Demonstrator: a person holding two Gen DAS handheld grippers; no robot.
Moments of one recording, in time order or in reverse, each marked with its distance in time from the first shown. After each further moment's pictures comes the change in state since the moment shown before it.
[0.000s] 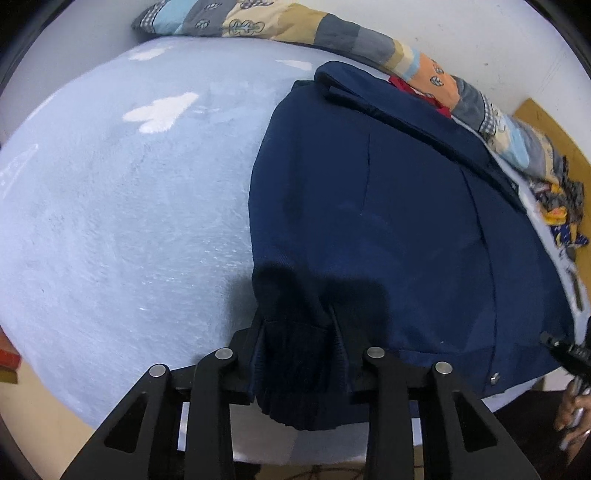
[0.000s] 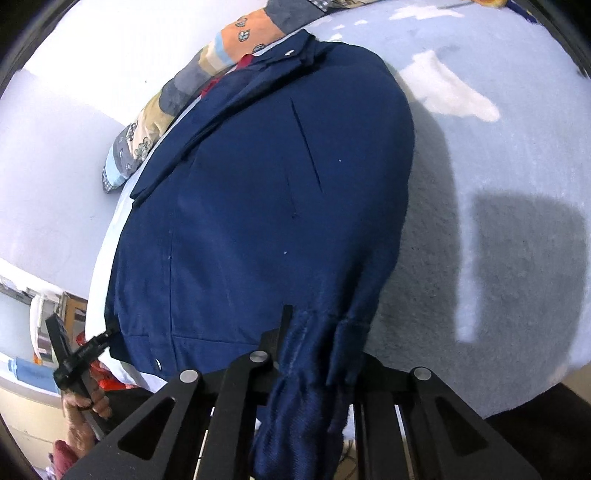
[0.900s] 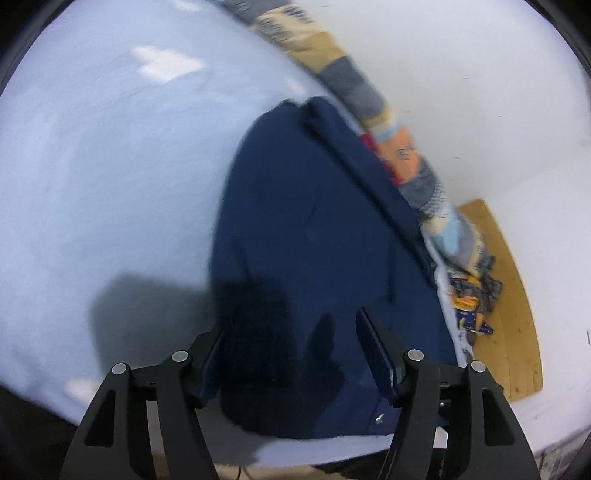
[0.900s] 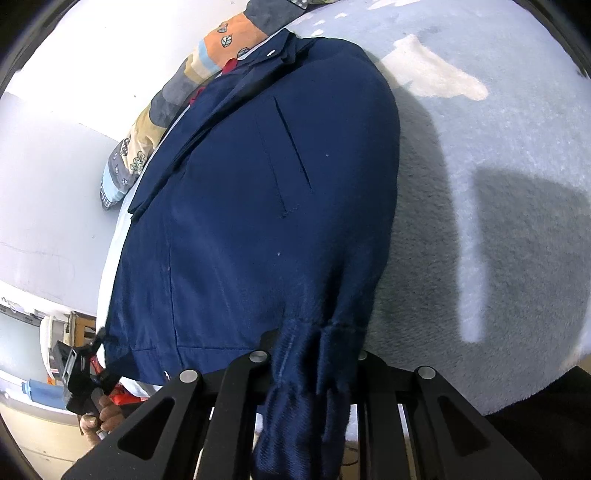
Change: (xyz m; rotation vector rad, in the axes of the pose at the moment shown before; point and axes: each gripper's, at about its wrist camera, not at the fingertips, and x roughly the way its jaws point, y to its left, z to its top) left arm -0.005 0.029 -0.028 -0.341 -0.130 -0.425; right arm 0.003 -0.008 -0.001 0.076 0.002 0.019
